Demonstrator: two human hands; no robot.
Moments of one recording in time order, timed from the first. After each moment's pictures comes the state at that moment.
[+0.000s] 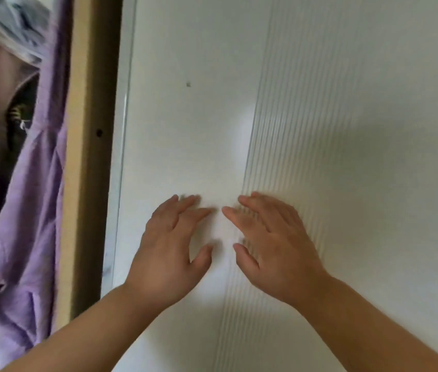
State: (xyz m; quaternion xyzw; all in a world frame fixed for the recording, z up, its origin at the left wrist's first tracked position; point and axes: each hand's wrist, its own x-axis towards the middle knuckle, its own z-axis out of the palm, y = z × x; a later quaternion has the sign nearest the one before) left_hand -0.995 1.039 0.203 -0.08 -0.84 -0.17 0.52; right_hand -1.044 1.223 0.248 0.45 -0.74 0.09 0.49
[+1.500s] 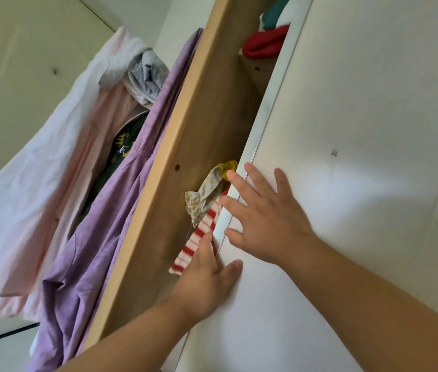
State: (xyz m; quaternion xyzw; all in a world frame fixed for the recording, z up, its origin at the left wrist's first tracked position) left_hand -1.040 1.001 0.218 0.07 -0.78 -0.49 0.39; right_hand -1.096 1.091 0.352 0.44 -0.67 -0.26 0.54
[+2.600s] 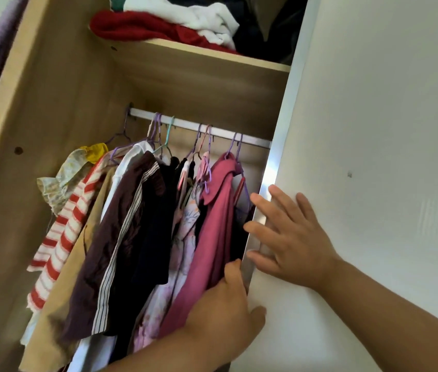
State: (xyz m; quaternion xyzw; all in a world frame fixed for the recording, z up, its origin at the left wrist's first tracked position) left_hand -1.043 1.235 0.224 -0.17 -0.85 -0.36 0.34; right_hand -1.085 1.376 0.340 0.38 -0.67 -0.24 0.59
